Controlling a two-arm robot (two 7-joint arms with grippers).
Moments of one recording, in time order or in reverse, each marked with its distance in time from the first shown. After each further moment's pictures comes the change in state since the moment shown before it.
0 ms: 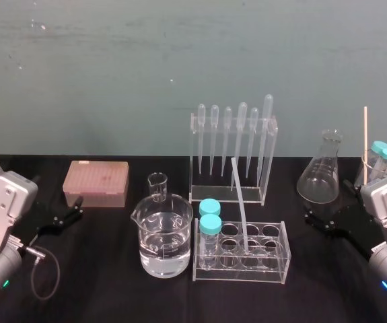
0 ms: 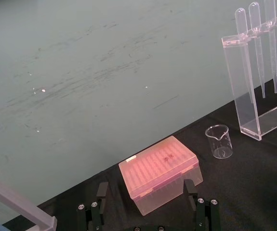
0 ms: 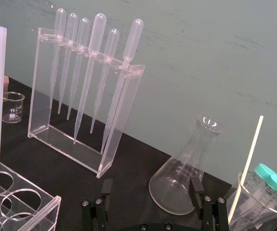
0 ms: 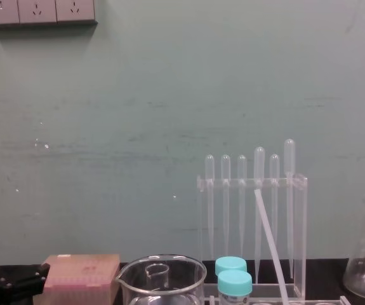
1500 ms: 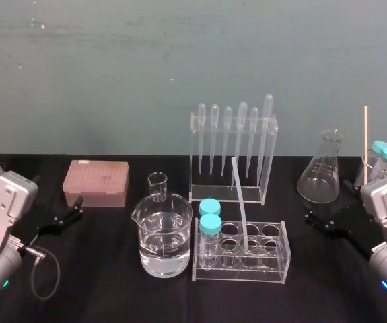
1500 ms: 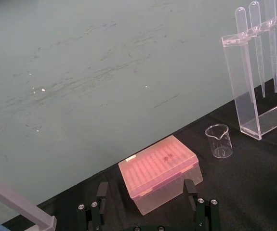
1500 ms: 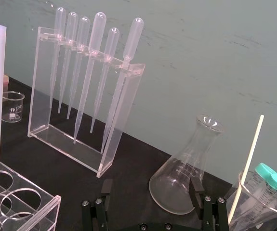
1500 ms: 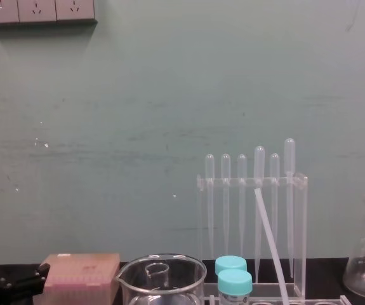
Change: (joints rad) left arm 0.000 0.000 0.000 0.000 0.000 0.000 0.000; right arm 0.000 0.000 0.000 0.000 0.000 0.000 0.000
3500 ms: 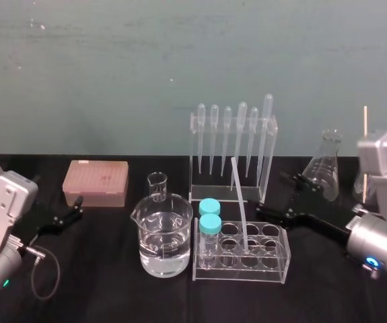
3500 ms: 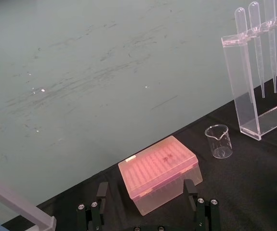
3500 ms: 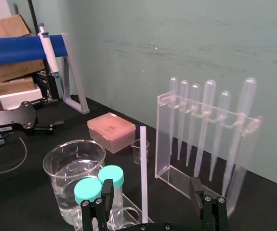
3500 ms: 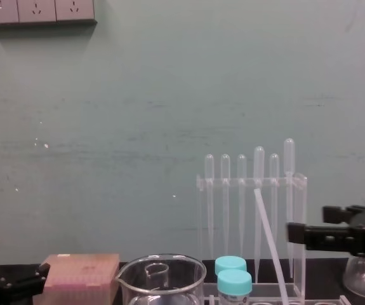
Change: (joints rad) left arm 0.000 0.000 0.000 0.000 0.000 0.000 0.000; right arm 0.031 0.001 0.077 -0.175 0.300 0.234 0.474
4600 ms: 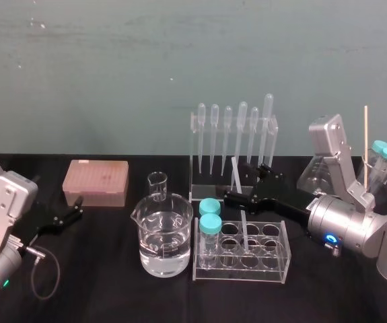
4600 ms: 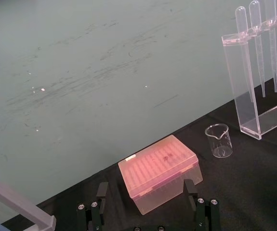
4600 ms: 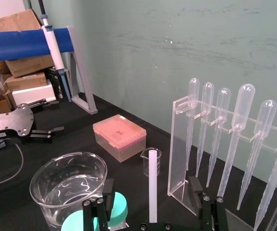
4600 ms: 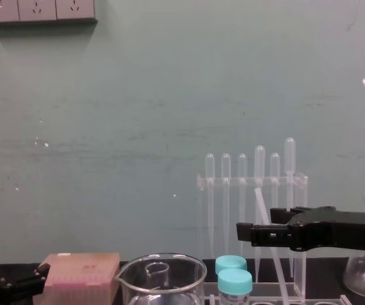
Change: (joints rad) left arm 0.000 0.000 0.000 0.000 0.000 0.000 0.000; right arm 0.197 -0.150 -0.095 0.230 -0.065 0.010 0.076
